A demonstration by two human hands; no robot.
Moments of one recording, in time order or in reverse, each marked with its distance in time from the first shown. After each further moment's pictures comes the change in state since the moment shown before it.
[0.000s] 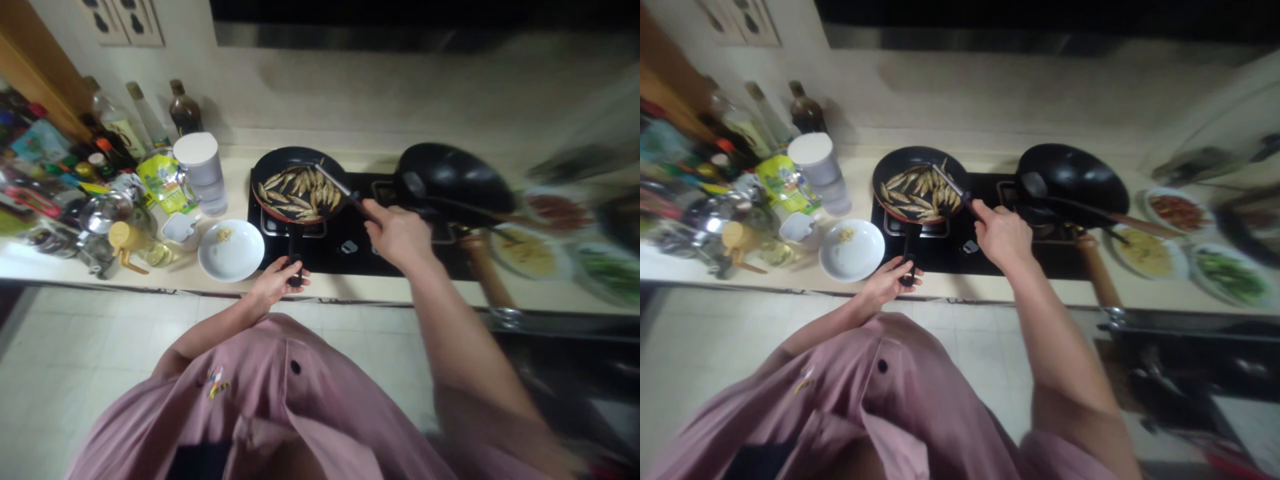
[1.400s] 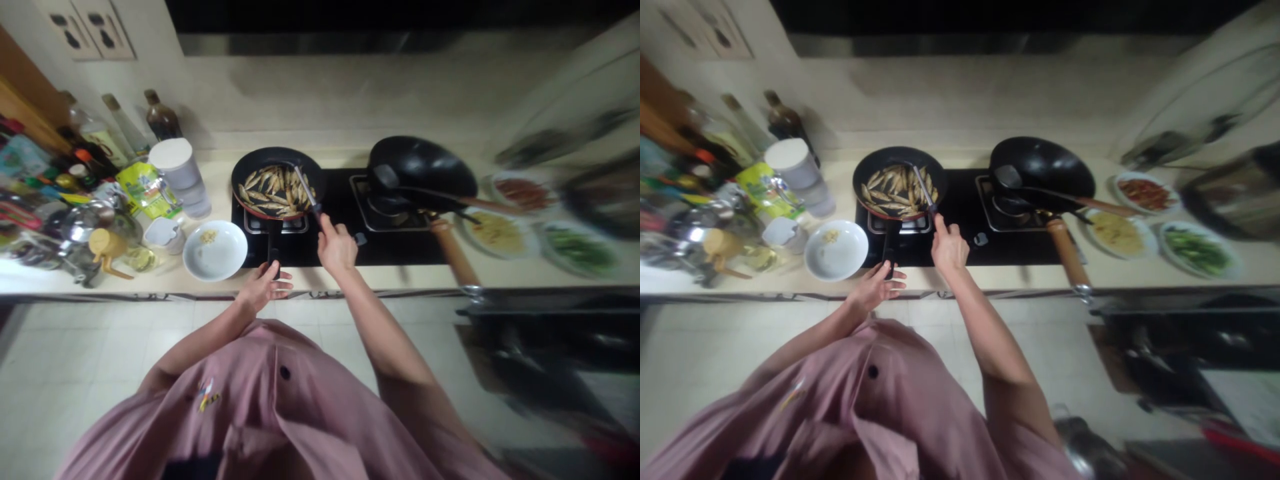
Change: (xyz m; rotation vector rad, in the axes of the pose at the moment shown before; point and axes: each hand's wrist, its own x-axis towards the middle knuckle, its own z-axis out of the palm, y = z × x) left_hand -0.016 -0.014 0.013 0.017 0.122 -0.030; right_hand -0.026 -0.029 0.067 0.159 -0.005 0.135
